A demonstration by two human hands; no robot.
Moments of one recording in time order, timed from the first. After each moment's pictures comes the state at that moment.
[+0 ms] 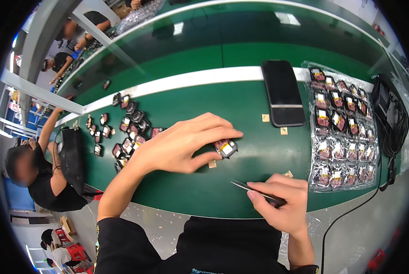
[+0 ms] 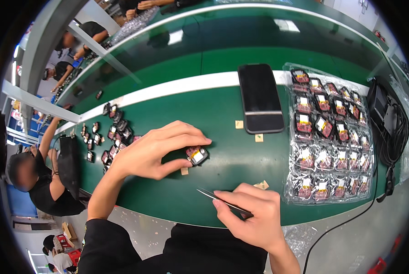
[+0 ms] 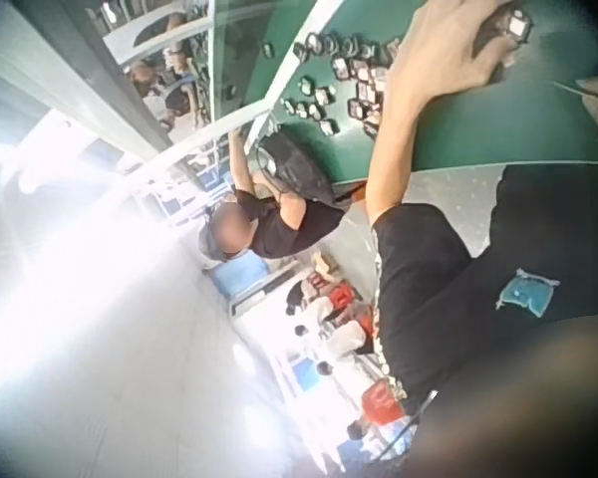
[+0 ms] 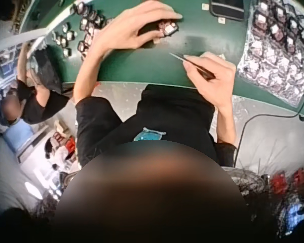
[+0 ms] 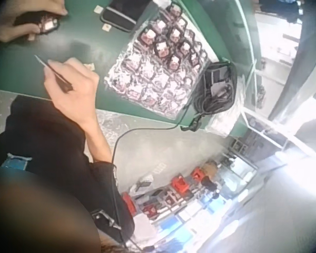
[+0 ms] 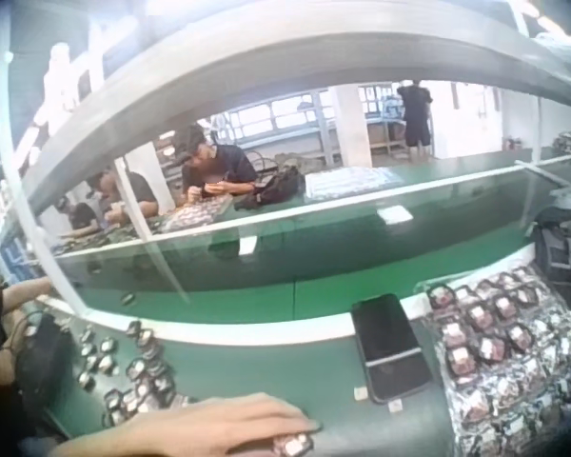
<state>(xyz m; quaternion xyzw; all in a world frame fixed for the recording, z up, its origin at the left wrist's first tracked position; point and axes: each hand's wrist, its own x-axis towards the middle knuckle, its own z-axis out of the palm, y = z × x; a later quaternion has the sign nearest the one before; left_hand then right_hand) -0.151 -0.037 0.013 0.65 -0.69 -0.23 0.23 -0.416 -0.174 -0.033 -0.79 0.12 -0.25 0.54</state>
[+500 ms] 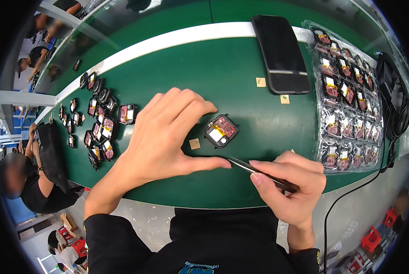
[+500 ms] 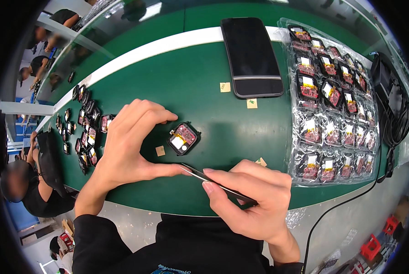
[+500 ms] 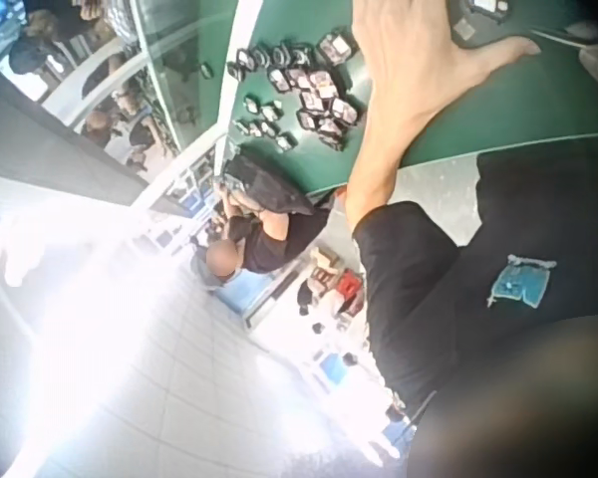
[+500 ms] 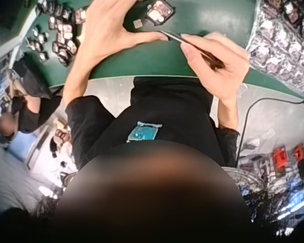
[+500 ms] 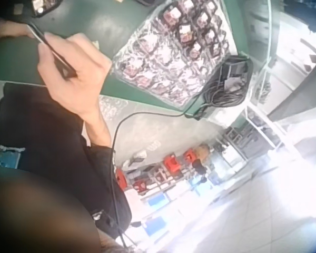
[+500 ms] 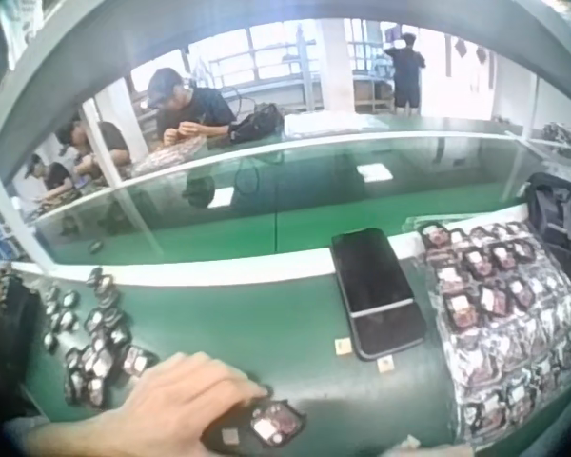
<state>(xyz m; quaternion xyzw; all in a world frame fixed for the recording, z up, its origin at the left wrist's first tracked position) -0.183 -0.028 -0.012 0.72 -0.65 0.00 0.22 -0.413 -0.178 -0.036 -0.79 0.13 -0.29 0.52</state>
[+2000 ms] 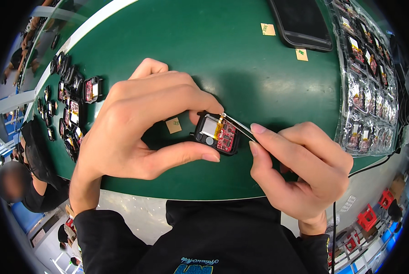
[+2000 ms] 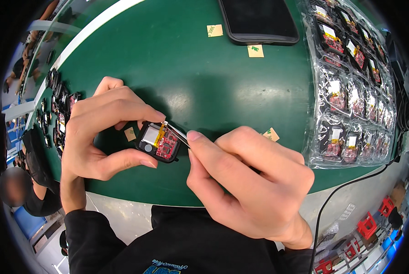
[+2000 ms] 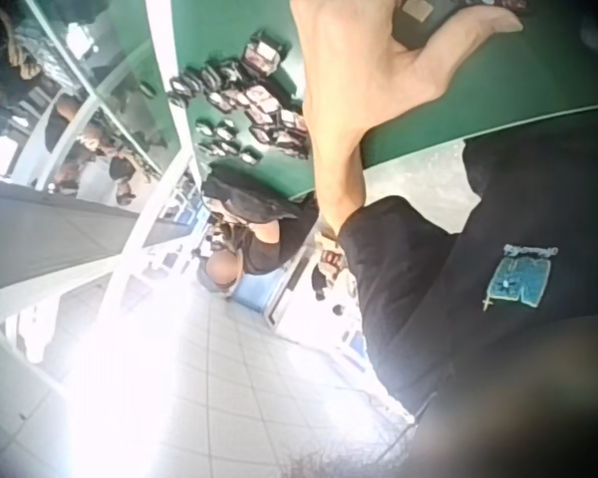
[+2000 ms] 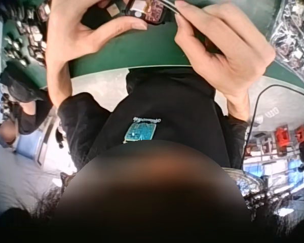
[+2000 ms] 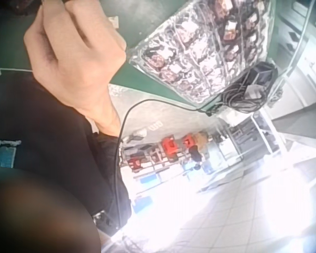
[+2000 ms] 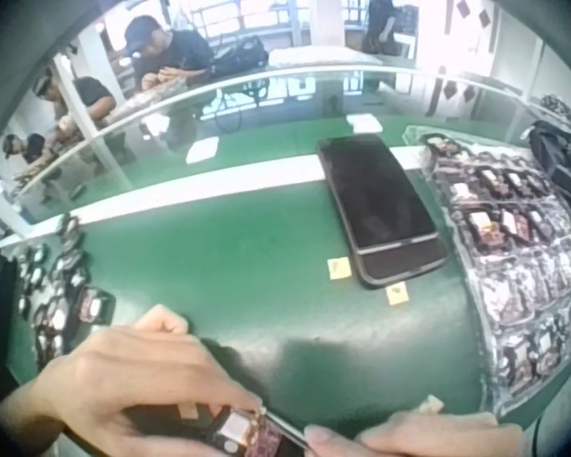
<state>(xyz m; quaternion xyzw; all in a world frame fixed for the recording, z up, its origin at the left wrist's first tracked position) -0.177 -0.026 -0.018 0.66 -0.67 -0.19 0.29 -0.406 -0.171 -0.049 -0.86 0.12 -0.31 0.38</state>
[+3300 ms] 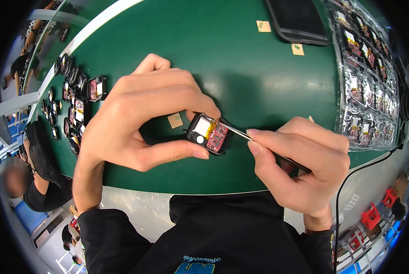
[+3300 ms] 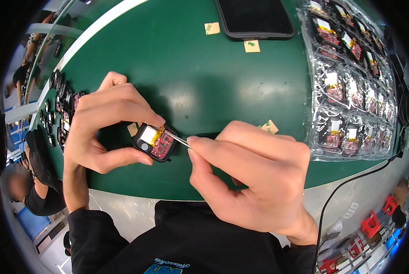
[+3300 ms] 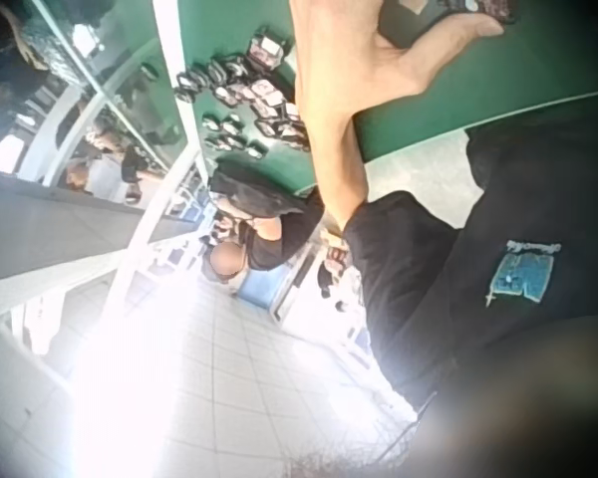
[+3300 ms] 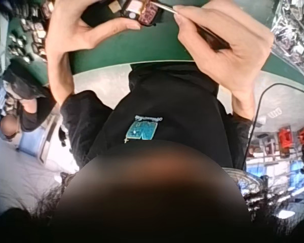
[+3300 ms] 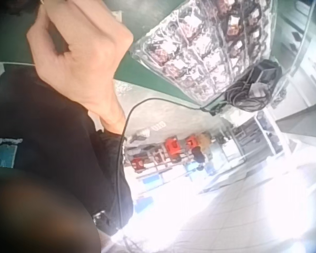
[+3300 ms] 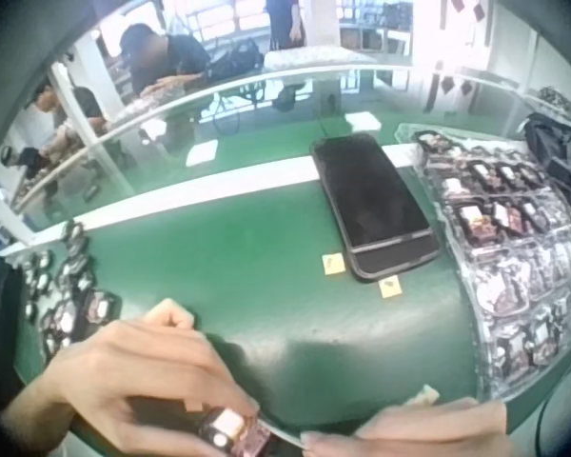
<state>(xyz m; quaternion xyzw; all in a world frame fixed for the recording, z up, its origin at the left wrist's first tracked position) -0.160 -0.031 -0.015 0.60 -0.72 -0.23 0.27 -0.406 -0.177 -0.036 -0.85 0.14 -0.23 0.45</state>
